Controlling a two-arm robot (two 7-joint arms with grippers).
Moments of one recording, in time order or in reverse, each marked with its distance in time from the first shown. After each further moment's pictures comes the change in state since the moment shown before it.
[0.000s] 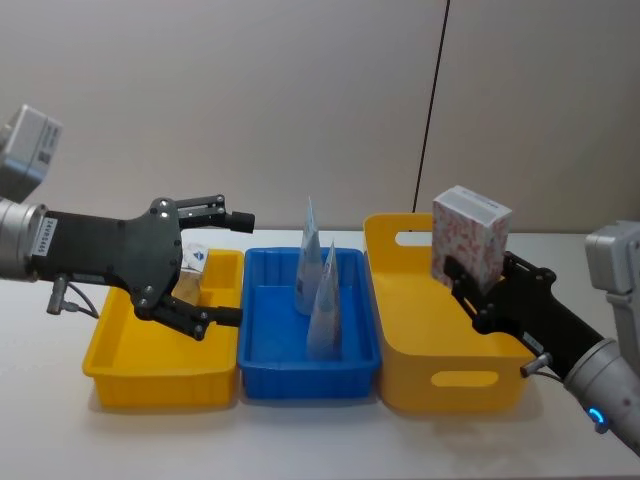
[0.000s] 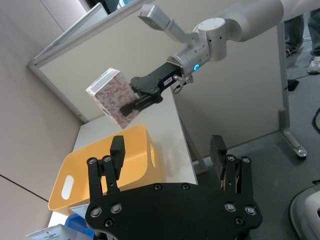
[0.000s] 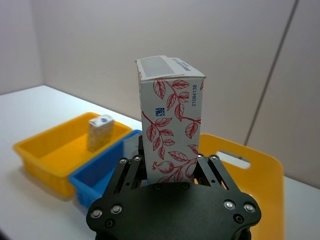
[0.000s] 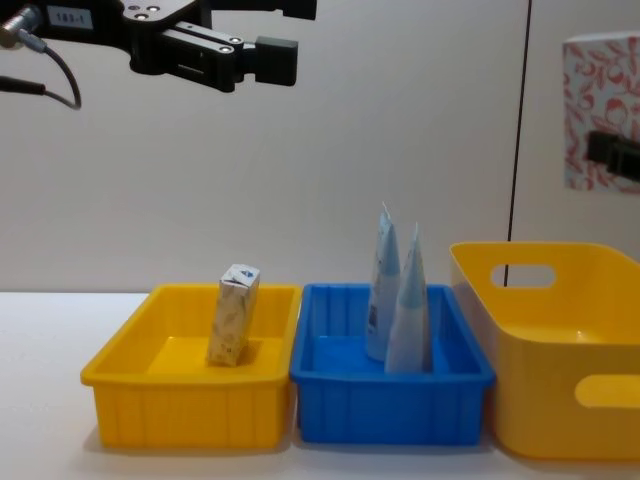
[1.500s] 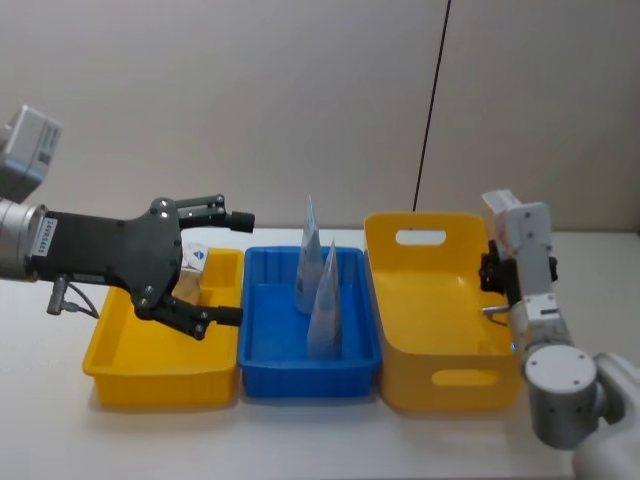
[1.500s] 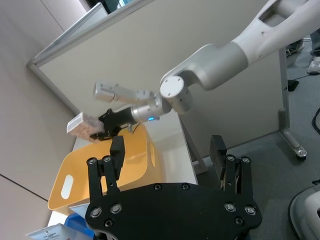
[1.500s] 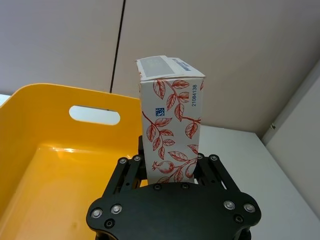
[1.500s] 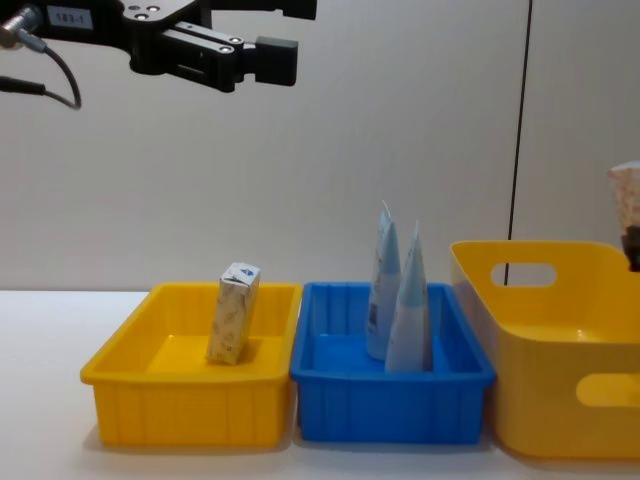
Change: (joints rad) left arm 0.000 0.000 0.000 0.000 0.000 0.000 0.000; right arm 0.421 -0.347 -0.079 0.730 -0.381 0.050 -0.522
